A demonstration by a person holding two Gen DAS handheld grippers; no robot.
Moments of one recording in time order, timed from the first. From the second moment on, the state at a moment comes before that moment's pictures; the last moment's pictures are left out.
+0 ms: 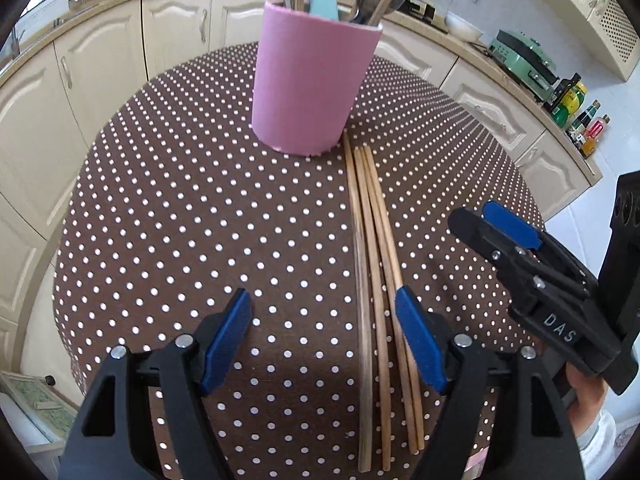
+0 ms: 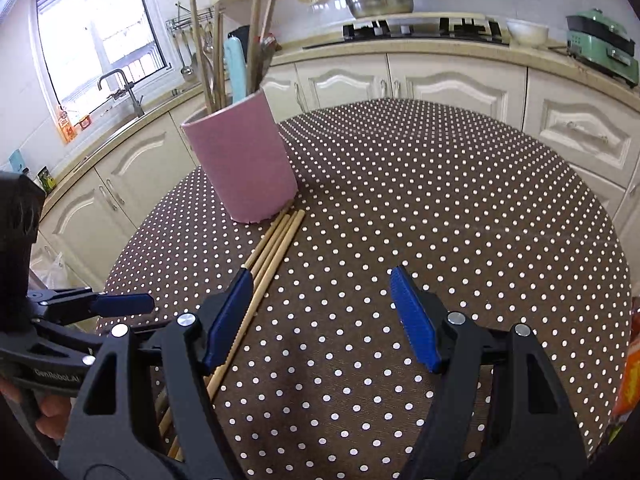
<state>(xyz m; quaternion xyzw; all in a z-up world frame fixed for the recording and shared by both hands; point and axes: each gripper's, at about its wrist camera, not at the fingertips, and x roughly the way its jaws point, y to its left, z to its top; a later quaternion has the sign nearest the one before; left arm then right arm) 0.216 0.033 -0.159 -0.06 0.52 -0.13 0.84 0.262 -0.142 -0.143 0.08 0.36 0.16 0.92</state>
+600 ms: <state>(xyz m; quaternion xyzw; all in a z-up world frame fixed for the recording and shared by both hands) 0.243 0.005 -0.170 0.01 0.53 -0.09 0.84 0.268 -0.155 -0.150 0.10 0.38 0.17 0.91</state>
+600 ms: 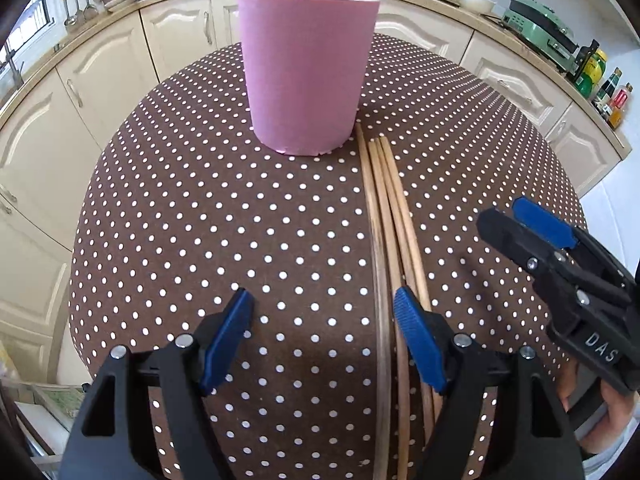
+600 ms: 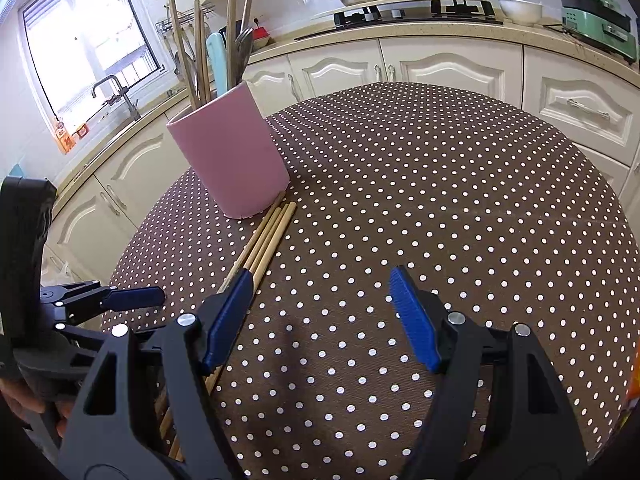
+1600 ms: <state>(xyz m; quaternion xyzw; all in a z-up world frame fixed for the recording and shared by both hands) 0.227 0.037 -0.166 -0.07 0.52 -0.10 0.84 0.283 -0.124 -0.161 0.00 0.43 0.18 0.89</state>
